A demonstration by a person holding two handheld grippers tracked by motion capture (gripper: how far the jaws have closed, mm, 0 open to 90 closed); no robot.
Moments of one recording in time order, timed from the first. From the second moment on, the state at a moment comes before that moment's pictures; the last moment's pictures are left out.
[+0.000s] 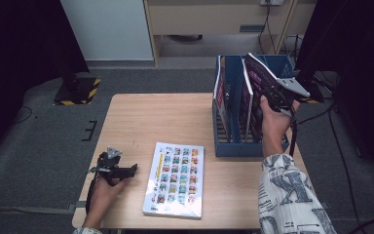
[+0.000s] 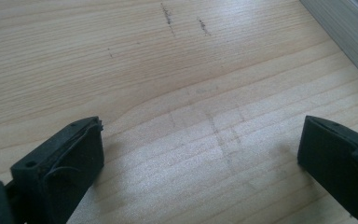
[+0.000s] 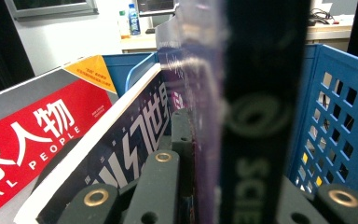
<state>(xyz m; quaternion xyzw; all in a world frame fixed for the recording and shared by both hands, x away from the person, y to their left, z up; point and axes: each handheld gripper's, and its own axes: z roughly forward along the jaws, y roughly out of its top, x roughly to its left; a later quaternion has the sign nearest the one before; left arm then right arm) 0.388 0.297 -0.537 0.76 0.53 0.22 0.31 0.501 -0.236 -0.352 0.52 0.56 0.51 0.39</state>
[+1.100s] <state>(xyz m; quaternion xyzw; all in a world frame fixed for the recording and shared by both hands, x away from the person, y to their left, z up) 0.389 0.296 -0.537 0.76 0.53 0.22 0.31 0.504 -0.237 -0.381 0.52 0.59 0.50 0.36</state>
